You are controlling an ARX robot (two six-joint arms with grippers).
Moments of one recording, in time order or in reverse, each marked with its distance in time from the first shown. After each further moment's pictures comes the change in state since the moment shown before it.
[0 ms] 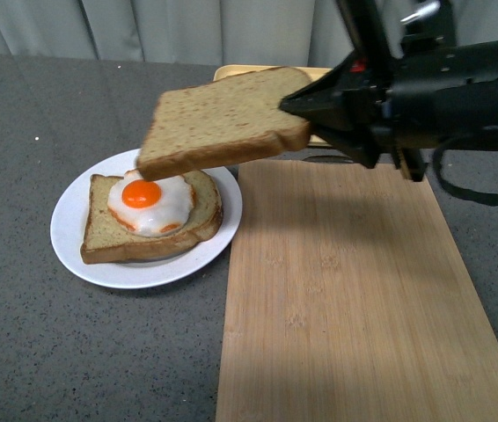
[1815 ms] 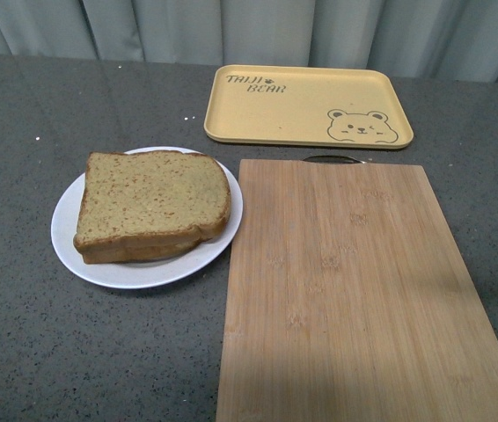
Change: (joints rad) left arm 0.000 0.000 0.000 0.000 0.000 0.000; right arm -0.148 -0.402 -0.653 0.669 0.785 -0.881
